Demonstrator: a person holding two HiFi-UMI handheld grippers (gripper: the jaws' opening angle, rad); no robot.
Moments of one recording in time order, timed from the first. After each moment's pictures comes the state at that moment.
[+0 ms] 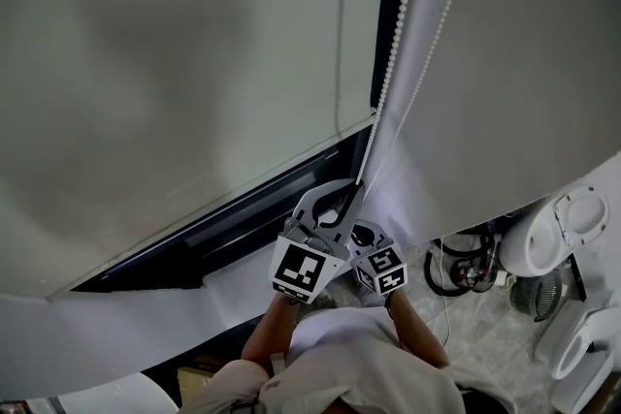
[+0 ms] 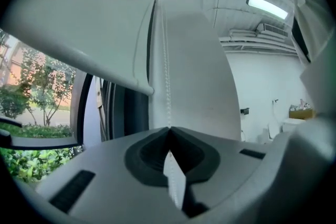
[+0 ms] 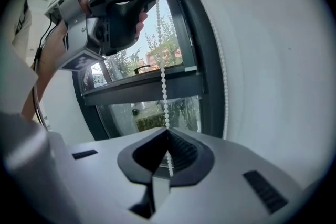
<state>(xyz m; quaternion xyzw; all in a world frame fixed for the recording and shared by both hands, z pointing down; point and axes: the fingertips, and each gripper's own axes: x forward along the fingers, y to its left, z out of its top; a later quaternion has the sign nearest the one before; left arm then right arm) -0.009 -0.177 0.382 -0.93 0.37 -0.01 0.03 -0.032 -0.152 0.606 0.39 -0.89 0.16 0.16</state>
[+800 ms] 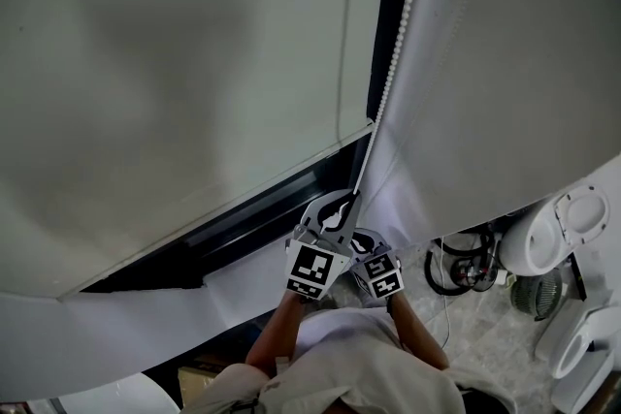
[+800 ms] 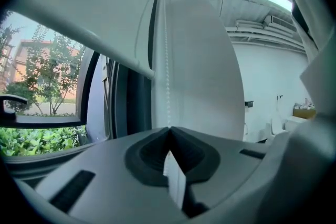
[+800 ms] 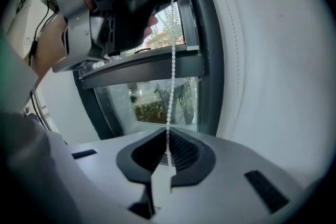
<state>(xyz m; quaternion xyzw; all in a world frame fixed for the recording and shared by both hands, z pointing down) -0.004 -0.184 0.452 -0.92 0.39 -0.06 -0.01 -0.024 -0.138 0.647 0.39 -0.88 0.16 0.22</state>
